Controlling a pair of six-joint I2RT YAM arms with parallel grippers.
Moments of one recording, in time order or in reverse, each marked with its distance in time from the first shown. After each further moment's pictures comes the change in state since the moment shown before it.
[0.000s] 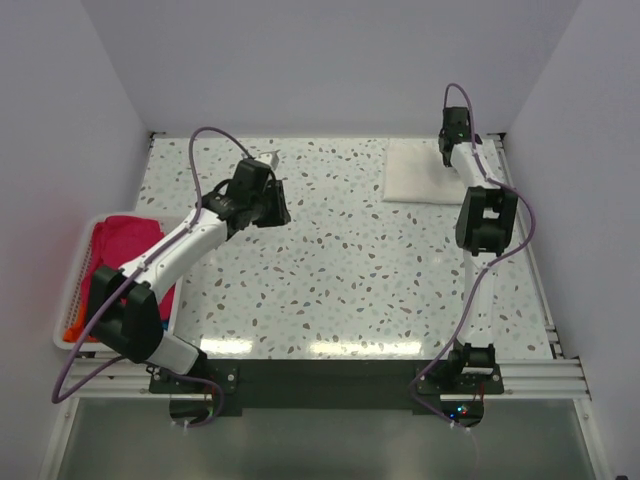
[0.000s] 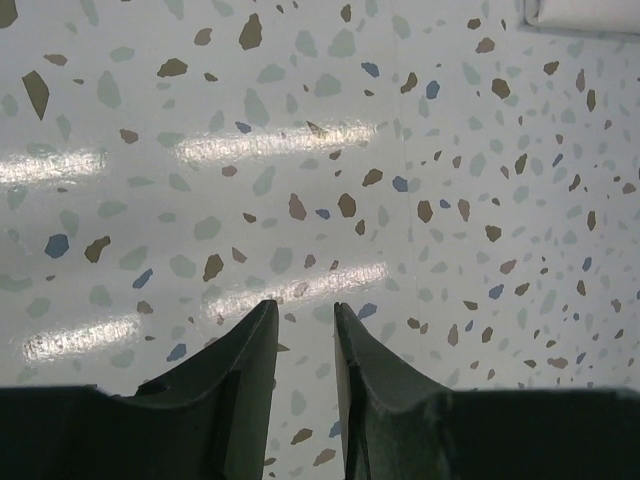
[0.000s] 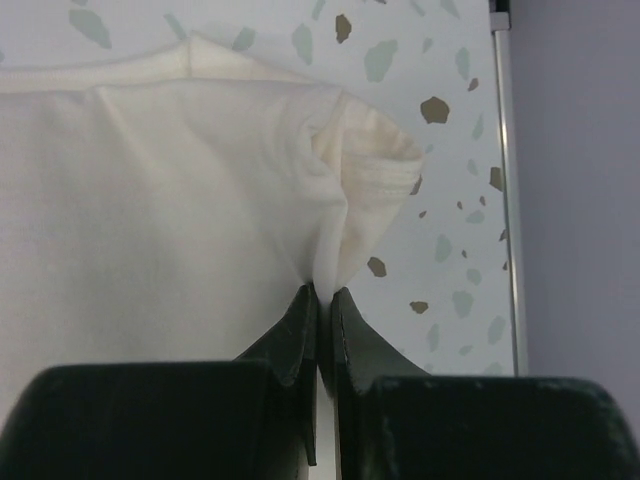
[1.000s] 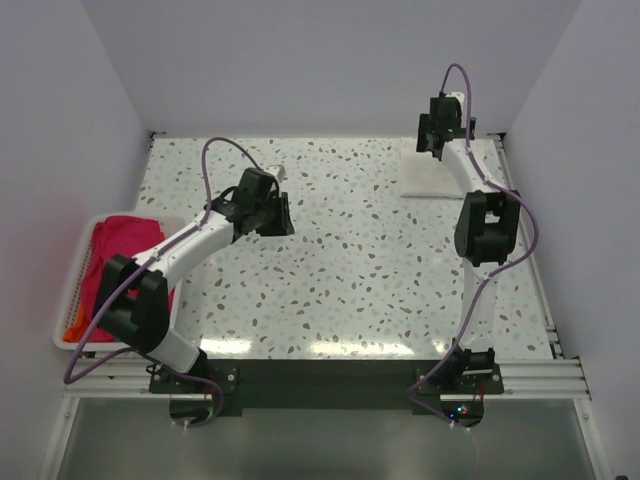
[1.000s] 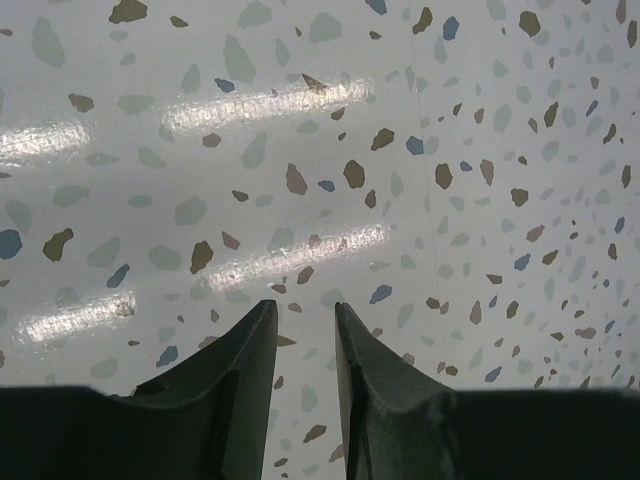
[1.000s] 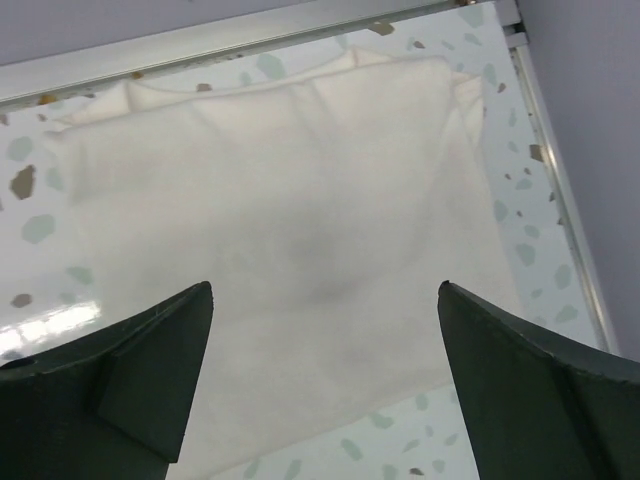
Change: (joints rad) left arm 0.007 0.066 -0.072 0.058 0.085 0.044; right arm 0.091 -0.202 -0.167 0.089 0.049 0.226
